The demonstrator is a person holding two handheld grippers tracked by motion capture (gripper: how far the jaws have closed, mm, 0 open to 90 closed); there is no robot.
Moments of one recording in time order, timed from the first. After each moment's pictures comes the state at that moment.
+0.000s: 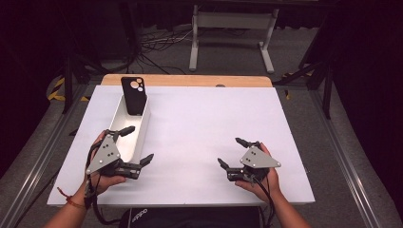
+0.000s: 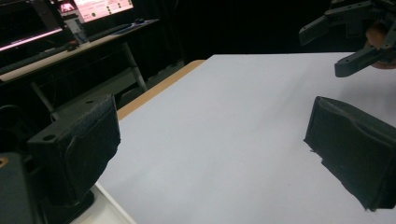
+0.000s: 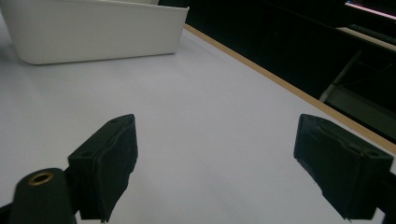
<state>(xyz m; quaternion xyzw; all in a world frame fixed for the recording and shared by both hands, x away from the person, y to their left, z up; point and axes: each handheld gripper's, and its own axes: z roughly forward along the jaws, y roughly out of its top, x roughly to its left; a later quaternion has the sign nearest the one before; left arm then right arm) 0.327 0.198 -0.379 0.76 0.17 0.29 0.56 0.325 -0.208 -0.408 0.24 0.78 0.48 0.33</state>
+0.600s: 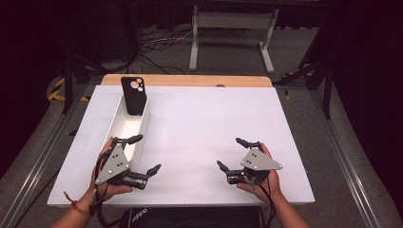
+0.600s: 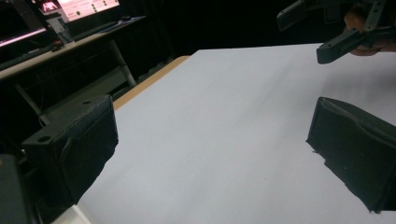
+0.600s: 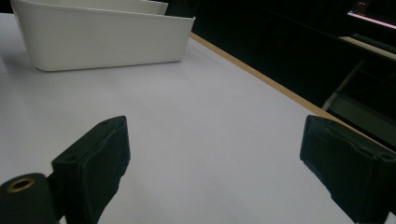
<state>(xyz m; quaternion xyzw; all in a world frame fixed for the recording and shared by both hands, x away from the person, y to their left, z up) 0.313 0.180 -0.391 0.77 0.15 0.28 0.55 0.320 -0.207 -0.405 0.22 0.78 0.49 0.33</state>
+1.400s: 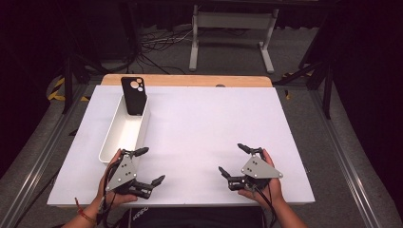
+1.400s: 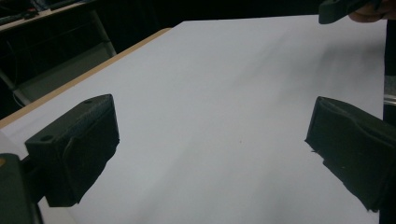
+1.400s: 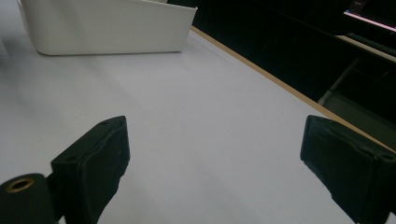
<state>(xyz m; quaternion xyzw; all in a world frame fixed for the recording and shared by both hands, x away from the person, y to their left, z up) 0.308 0.175 -0.431 0.79 0.17 0.25 0.54 0.305 -0.211 -0.415 0.22 0.78 0.48 0.34</state>
